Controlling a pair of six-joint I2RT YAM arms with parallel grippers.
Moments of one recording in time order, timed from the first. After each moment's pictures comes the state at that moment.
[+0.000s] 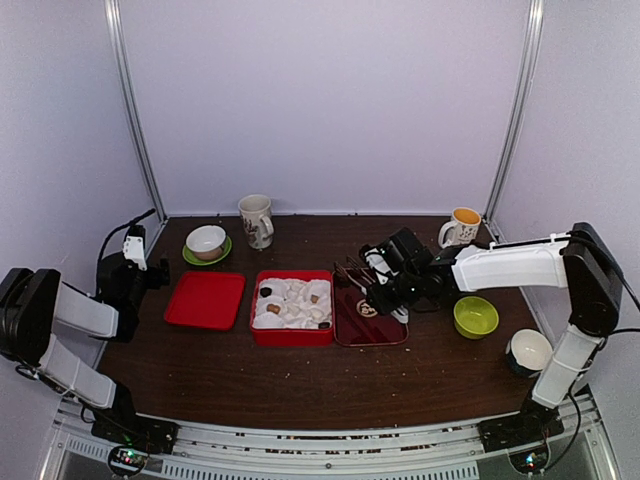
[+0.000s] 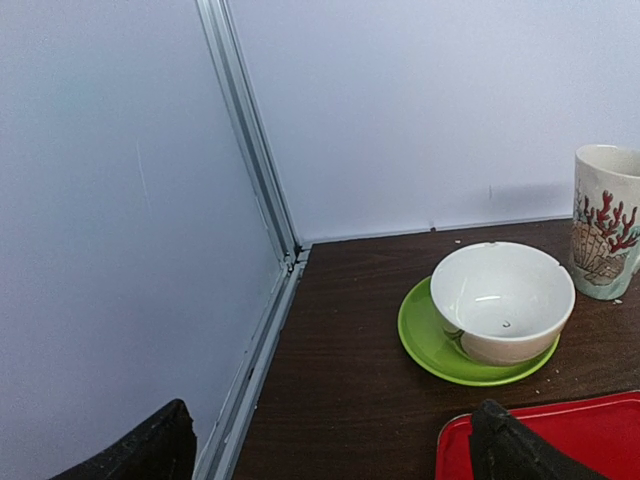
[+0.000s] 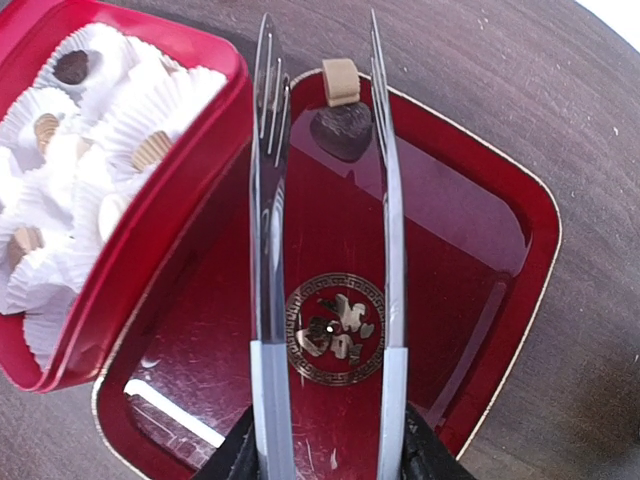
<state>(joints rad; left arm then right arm) 0.01 1.43 0.32 1.01 -0.17 0.18 0.77 1.71 1.09 -0.28 0.13 0.16</state>
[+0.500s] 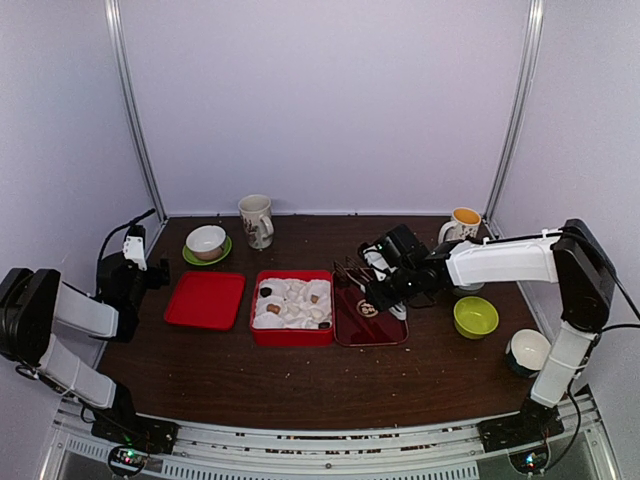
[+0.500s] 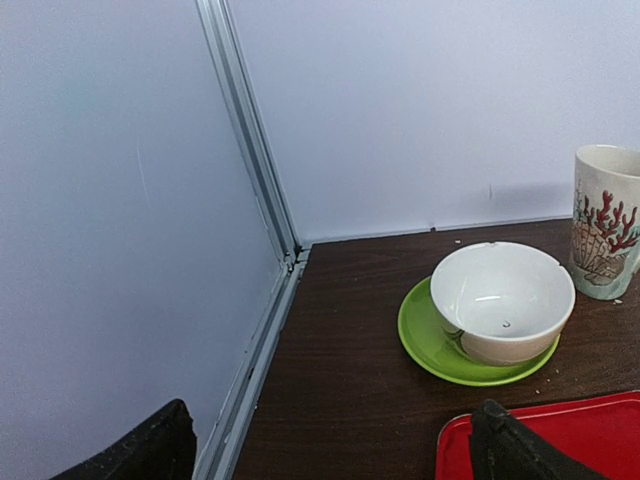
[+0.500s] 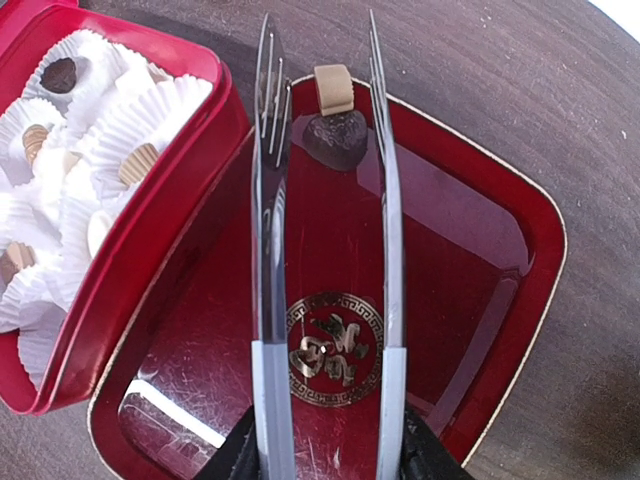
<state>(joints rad) 0.01 1.43 0.32 1.01 -0.17 0.18 0.74 1.76 1.14 -0.31 0.11 0.16</state>
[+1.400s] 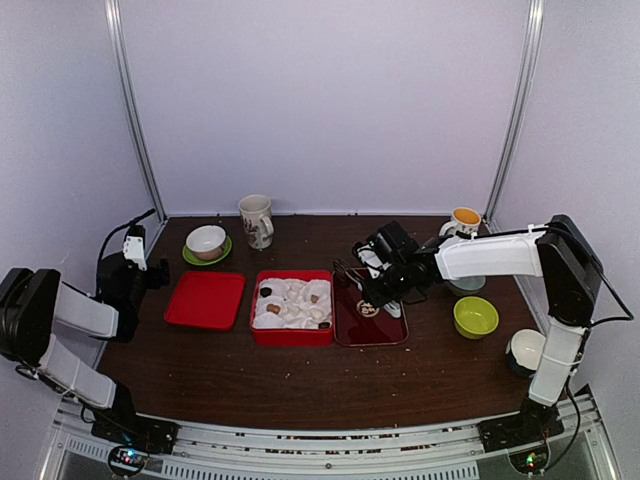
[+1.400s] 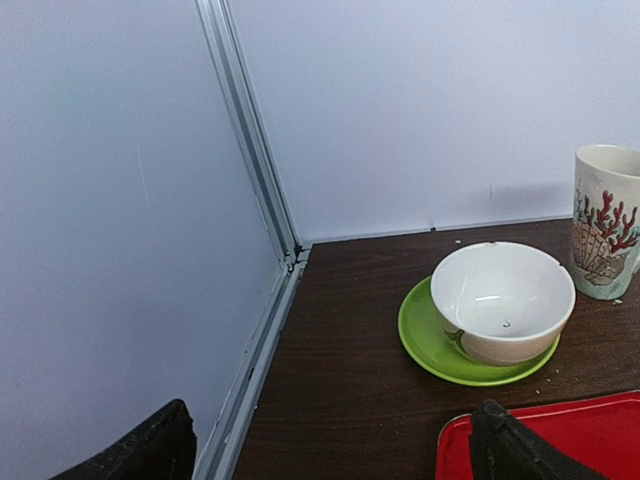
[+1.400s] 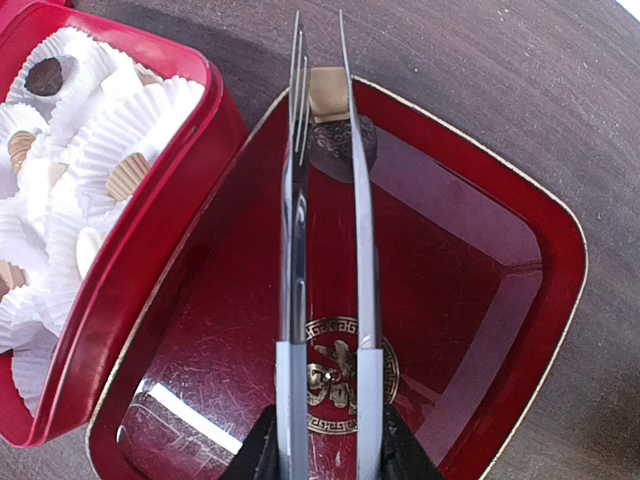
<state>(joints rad) 0.01 1.43 0.32 1.01 -0.17 0.18 0.73 1.84 1.23 -0.35 0.09 0.16</state>
